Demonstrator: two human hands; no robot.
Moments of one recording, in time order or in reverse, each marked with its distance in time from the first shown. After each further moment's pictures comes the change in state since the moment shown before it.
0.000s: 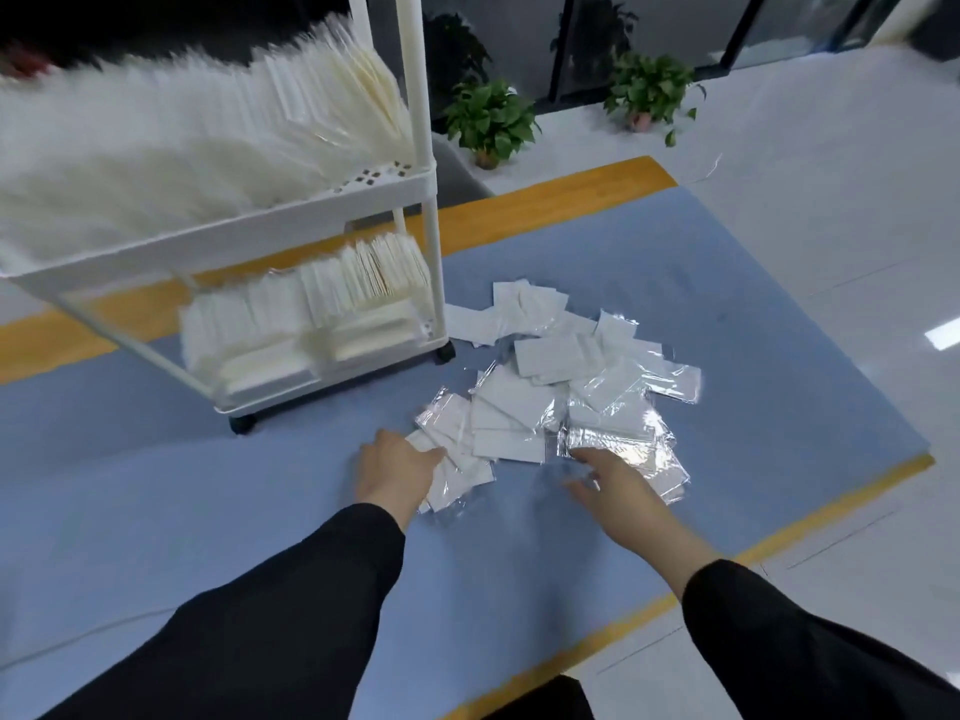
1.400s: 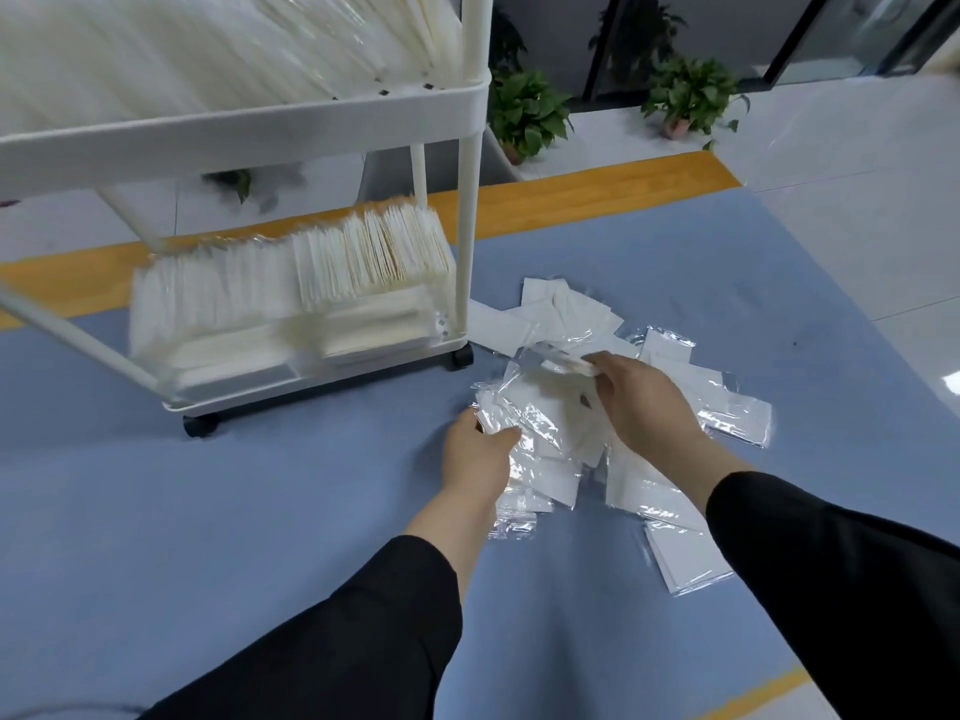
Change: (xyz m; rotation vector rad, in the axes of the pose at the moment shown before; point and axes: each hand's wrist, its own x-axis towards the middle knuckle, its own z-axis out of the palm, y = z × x) left_hand 0.023 0.059 0.065 -0.855 -0.185 0.090; right_hand 0.148 -0.040 -0.028 -0.422 0.334 -0.430
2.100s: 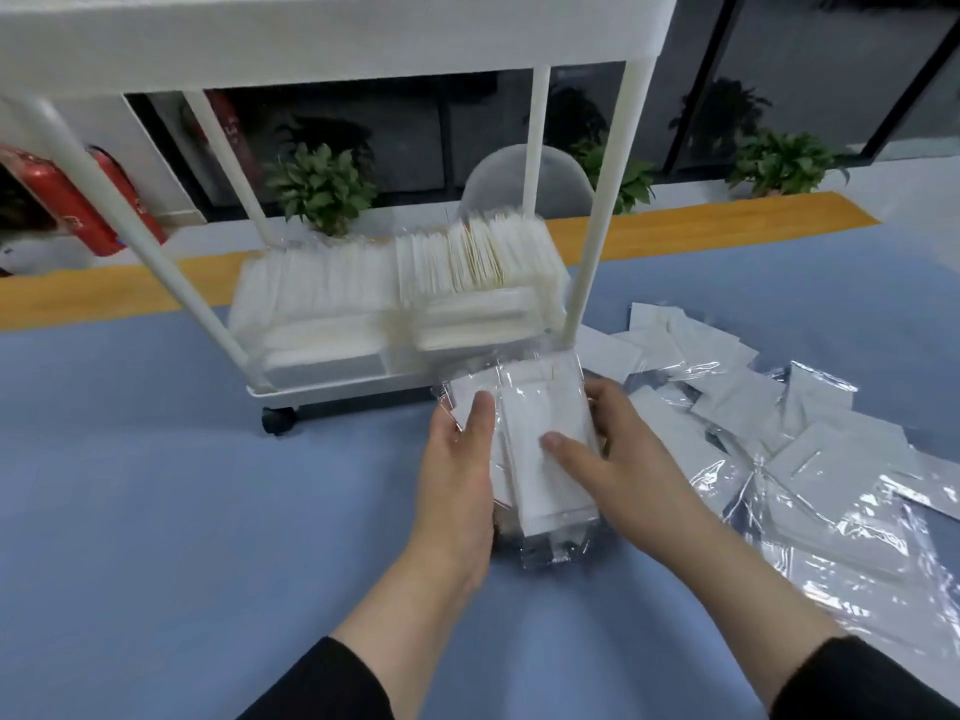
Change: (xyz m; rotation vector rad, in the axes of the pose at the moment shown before) left_hand -0.002 -0.001 -0.087 -0.477 0.004 0.330; right_hand -0.028 -0.131 0.045 0.822 -0.153 0.018
